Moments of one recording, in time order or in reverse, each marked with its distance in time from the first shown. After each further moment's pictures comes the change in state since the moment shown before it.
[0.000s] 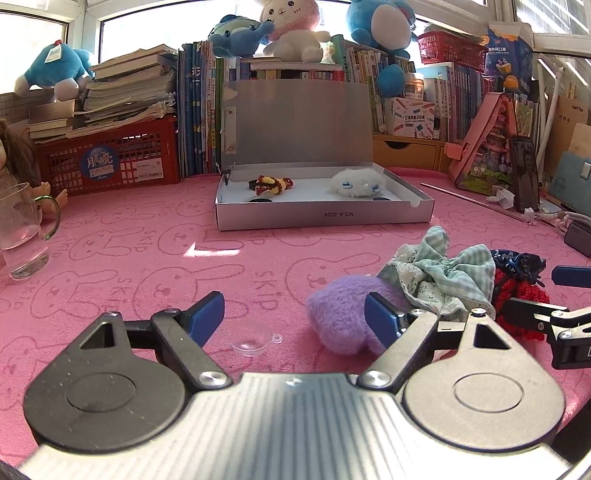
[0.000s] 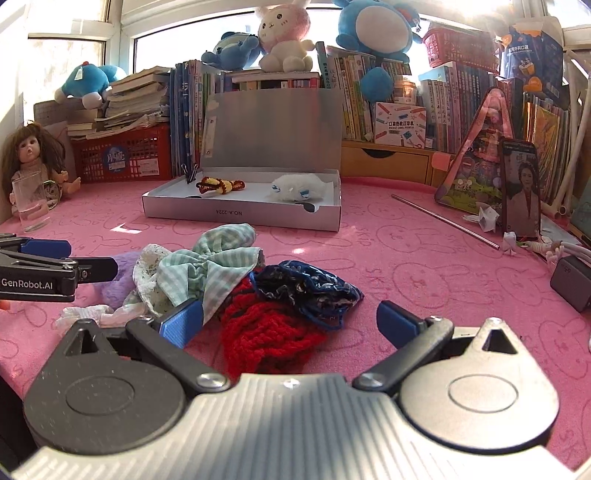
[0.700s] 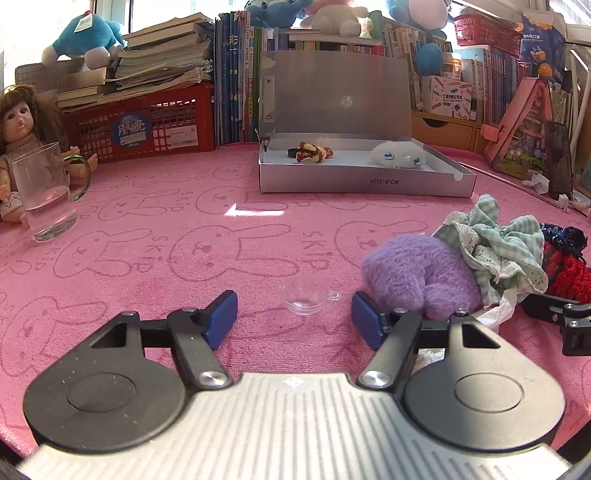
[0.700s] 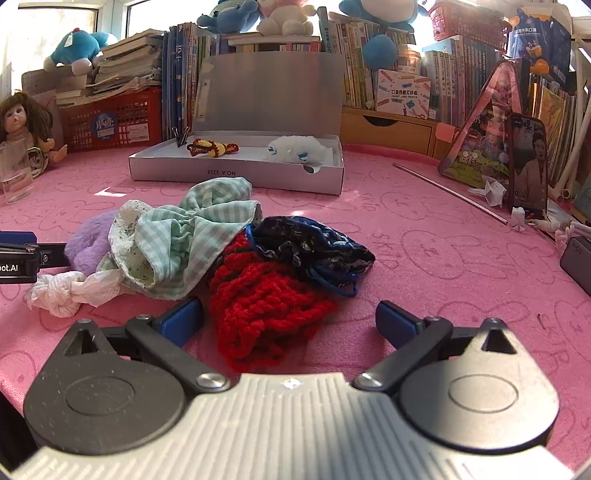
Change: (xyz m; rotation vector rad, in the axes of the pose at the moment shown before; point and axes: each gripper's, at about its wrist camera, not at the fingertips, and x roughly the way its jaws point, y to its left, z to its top) left arm 0.011 0.022 -0.020 -0.028 0.070 0.086; right arm 0.030 0.007 -0.015 -0.012 0.090 -0.026
